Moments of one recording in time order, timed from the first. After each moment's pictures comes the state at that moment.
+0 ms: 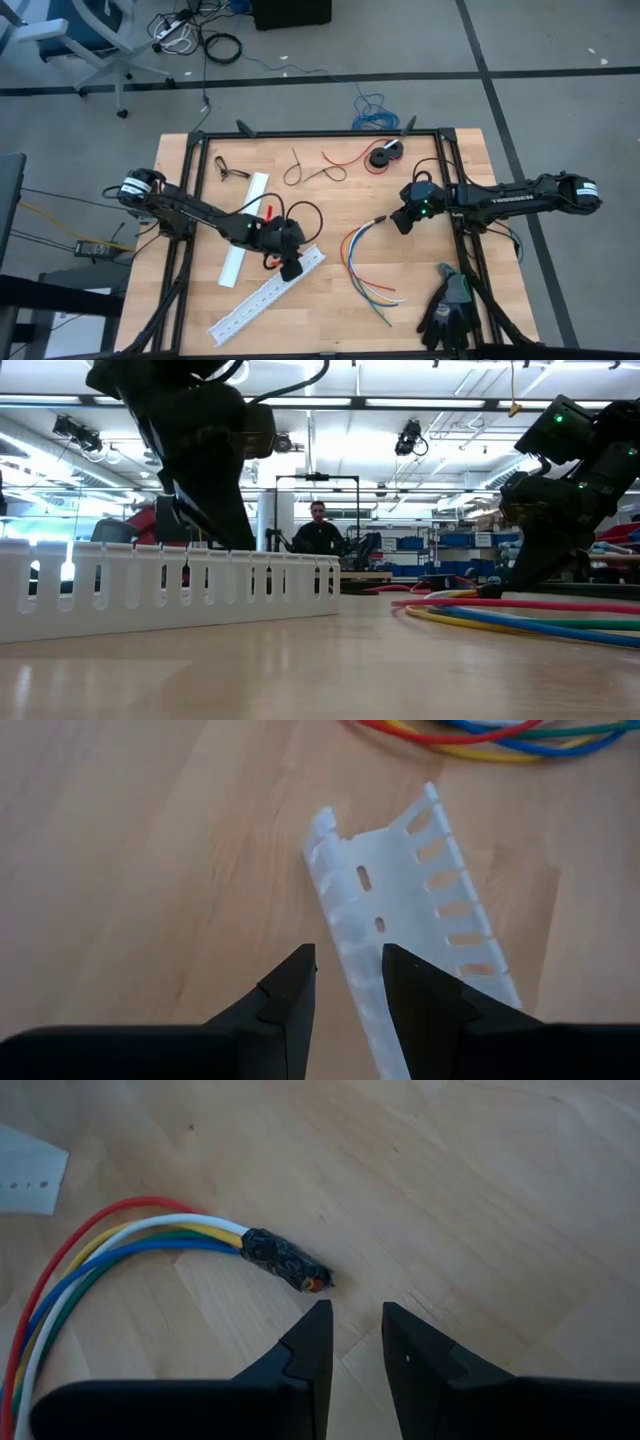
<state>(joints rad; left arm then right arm) -0.28 1.63 0.93 -0.29 -0.19 -0.64 -0.18 0.87 0.20 -0.14 -0.05 0.67</state>
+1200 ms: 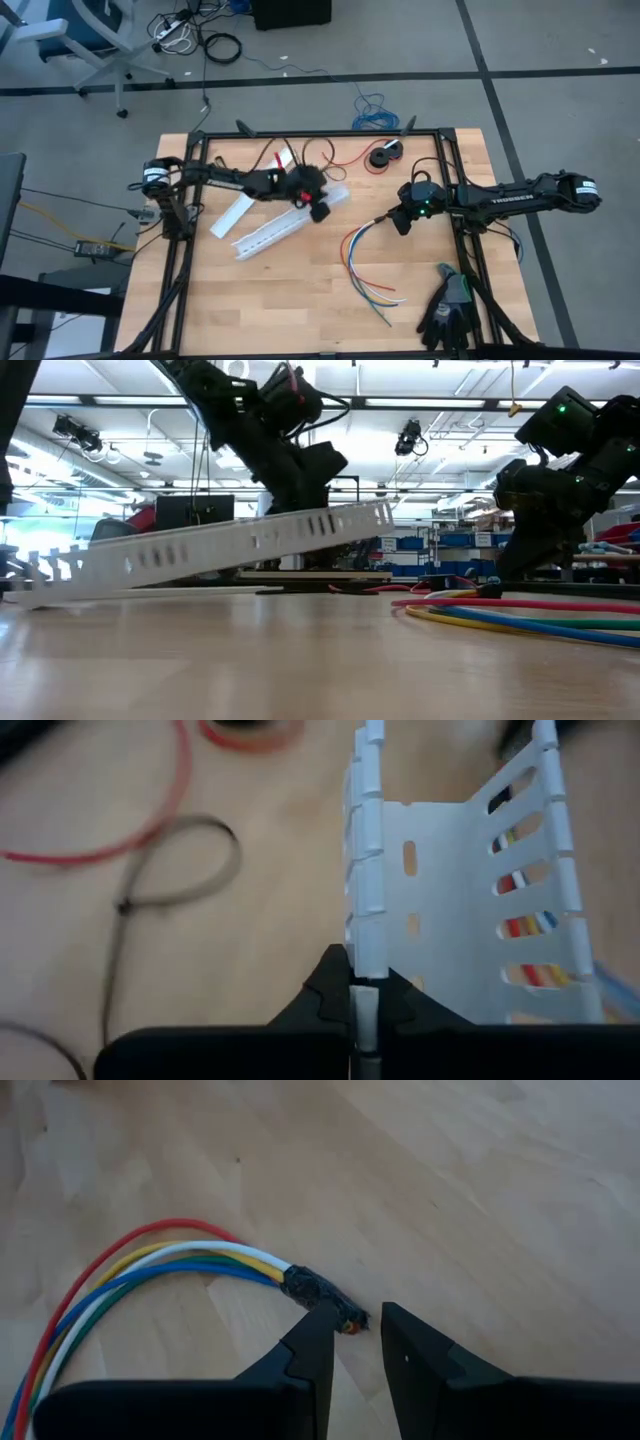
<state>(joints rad) 0.17 1.77 1.07 -0.02 -0.14 -0.29 -0.16 0.87 0.20 -0.05 -0.02 0.60</state>
